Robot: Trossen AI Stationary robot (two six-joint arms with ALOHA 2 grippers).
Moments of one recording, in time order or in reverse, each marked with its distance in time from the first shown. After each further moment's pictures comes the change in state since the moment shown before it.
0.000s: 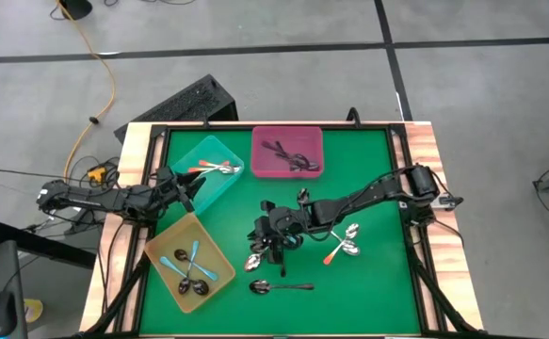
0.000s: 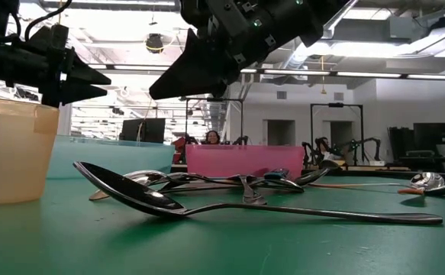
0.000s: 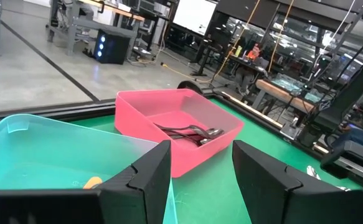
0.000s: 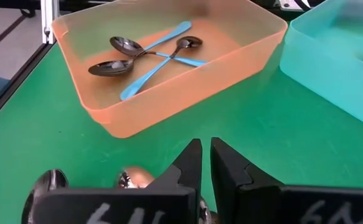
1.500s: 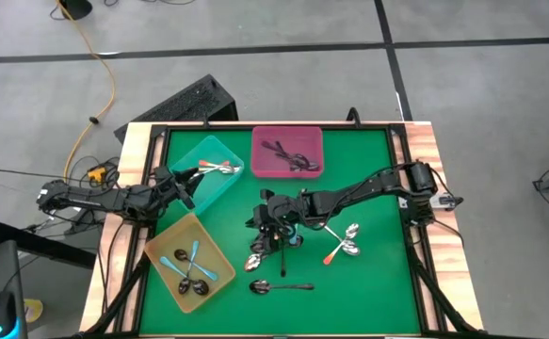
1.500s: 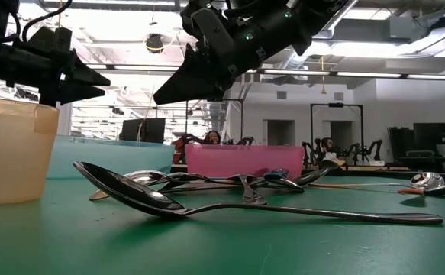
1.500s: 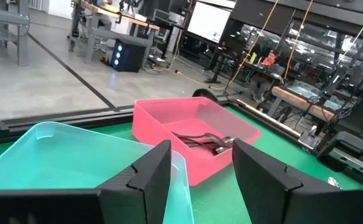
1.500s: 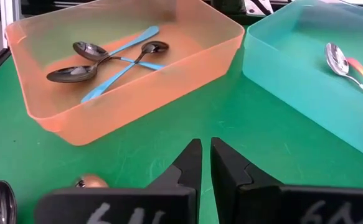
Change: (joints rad) left arm 0.001 0.000 0.000 0.006 -0.073 0.020; right arm -0.073 -0.001 0.000 0.013 0.004 -0.041
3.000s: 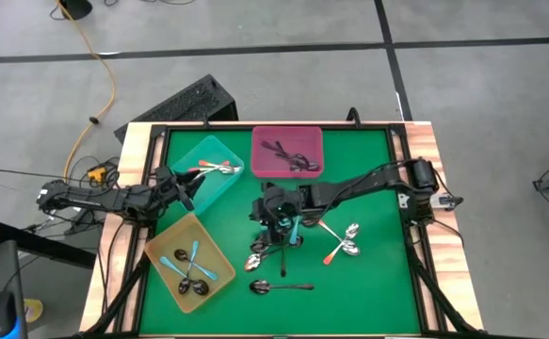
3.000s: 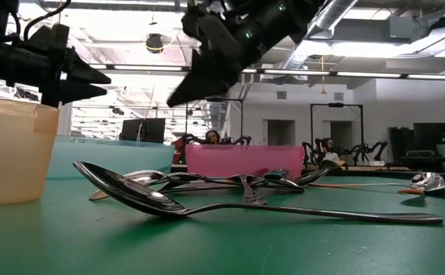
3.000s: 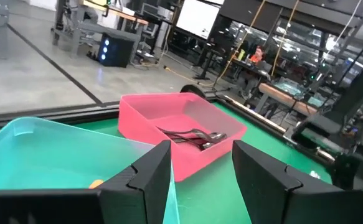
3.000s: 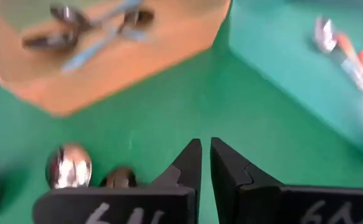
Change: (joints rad) left arm 0.000 0.000 0.000 0.006 0.055 -0.010; right arm -0.038 -0.016 0.083 -0.245 -0.005 -0.054
